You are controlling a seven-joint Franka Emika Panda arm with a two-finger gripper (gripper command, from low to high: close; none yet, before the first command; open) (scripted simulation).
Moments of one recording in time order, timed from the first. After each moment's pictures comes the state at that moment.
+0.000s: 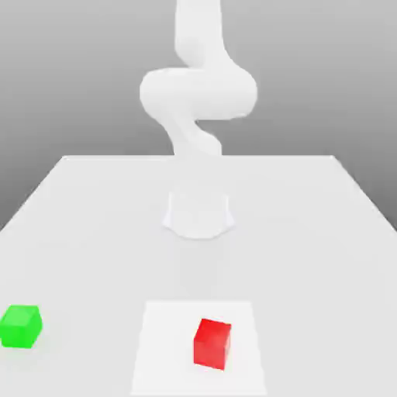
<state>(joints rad) -0.02 -0.71 0.02 -2.33 -0.01 2.34 0.84</state>
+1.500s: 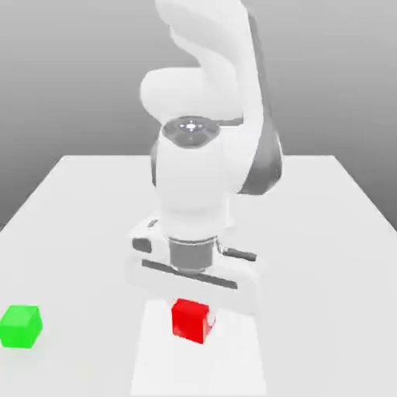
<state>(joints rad) -0.19 0.11 0.00 -2.58 0.00 2.69 1.20</state>
